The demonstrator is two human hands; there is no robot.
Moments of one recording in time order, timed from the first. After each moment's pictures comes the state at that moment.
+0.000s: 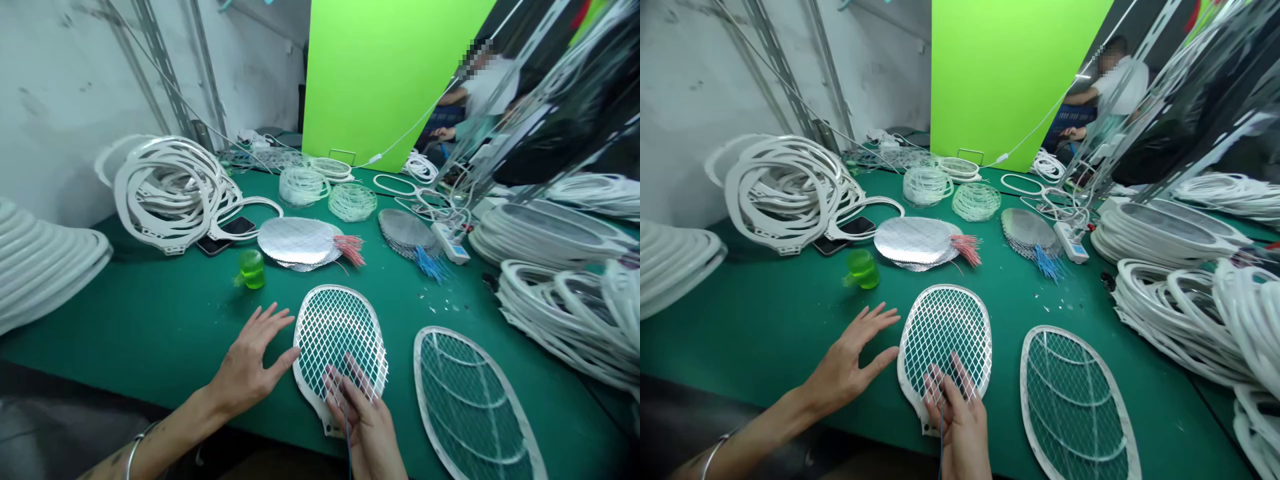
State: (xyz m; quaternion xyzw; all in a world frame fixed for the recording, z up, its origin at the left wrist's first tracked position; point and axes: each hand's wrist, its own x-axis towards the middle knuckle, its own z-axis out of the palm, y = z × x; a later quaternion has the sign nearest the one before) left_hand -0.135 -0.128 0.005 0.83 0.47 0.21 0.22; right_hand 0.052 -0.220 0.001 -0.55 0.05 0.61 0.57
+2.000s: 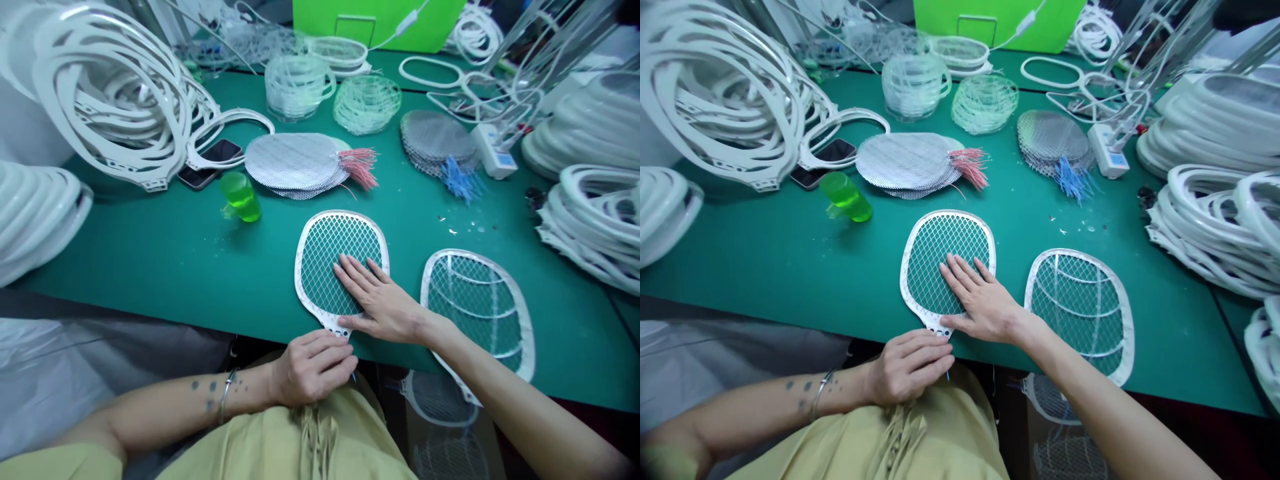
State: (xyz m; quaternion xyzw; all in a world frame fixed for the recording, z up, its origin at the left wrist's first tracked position) left_hand -0.079 -0.220 -0.037 0.90 0.15 0.38 0.14; right_hand 0.141 -0.179 -0.017 -0.46 -0.87 0.20 0.01
